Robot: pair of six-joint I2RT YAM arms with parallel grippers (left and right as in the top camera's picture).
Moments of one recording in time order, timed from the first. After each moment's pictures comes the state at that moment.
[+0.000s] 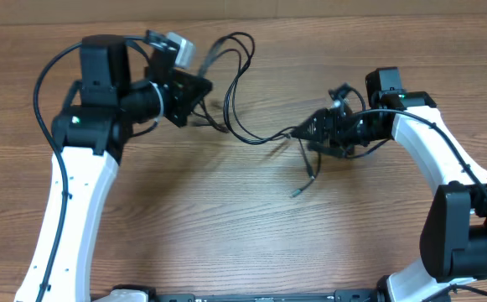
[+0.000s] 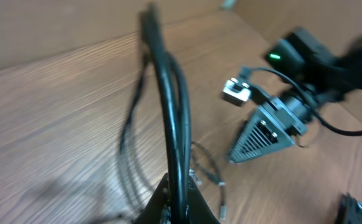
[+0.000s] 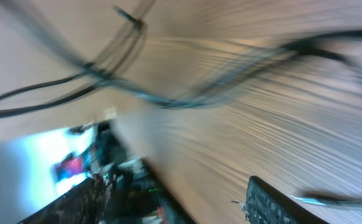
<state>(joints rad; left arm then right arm) -0.11 1.42 1.41 -0.67 0.73 0.11 0.06 1.77 1.25 -0.87 -1.02 0.16</state>
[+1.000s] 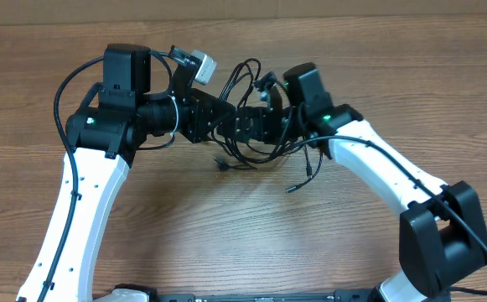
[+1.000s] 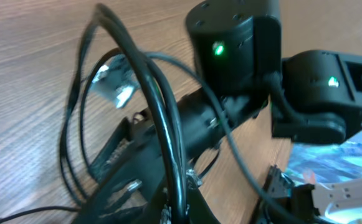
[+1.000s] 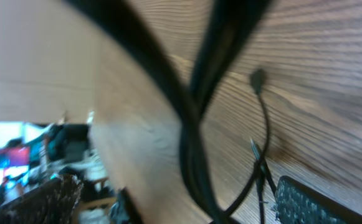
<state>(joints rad) -0.18 1.42 1.41 -0.81 0.86 0.02 0.47 1.77 1.25 -0.33 -0.74 0.54</state>
